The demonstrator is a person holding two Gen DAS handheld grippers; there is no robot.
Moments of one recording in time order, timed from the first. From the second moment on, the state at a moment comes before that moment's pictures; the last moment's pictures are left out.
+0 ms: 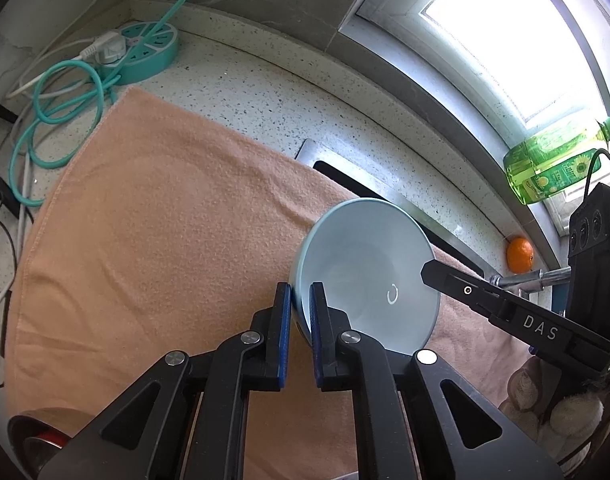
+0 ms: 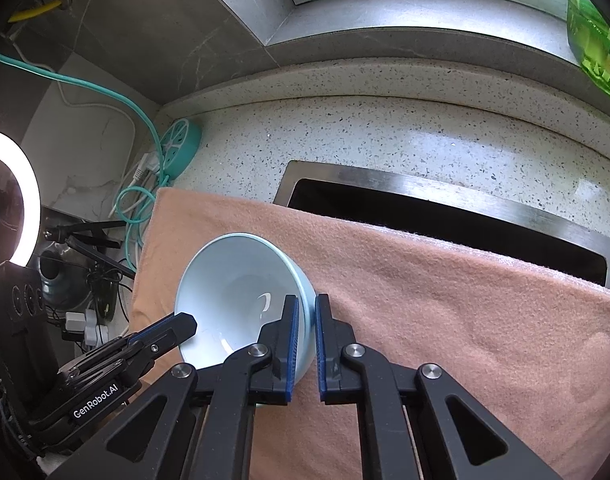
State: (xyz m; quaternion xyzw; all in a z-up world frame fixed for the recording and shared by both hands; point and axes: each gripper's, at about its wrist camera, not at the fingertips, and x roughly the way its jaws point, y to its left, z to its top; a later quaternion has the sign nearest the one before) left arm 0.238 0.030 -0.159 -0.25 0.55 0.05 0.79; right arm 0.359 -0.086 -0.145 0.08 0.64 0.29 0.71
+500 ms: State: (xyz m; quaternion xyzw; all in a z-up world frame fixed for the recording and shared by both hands) left arm 0.222 0.031 -0.132 -0.26 0.53 0.04 0.81; right arm 0.351 -0.091 -0.124 0.09 0.63 0.29 0.72
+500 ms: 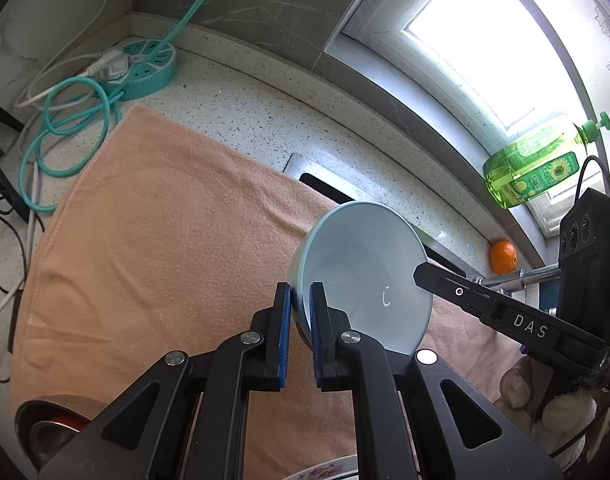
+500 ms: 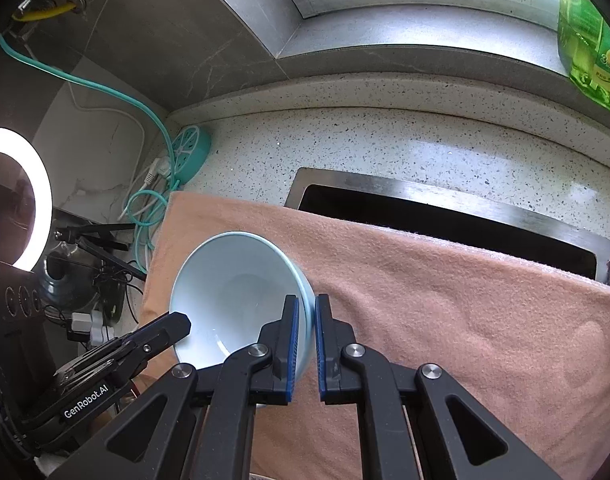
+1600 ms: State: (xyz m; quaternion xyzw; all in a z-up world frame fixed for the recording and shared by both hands) left arm 0.148 0.062 -0.079 -0.28 0.48 0.03 0.83; right arm 0.287 -0.069 -0.052 0.08 0.60 0.33 0.73
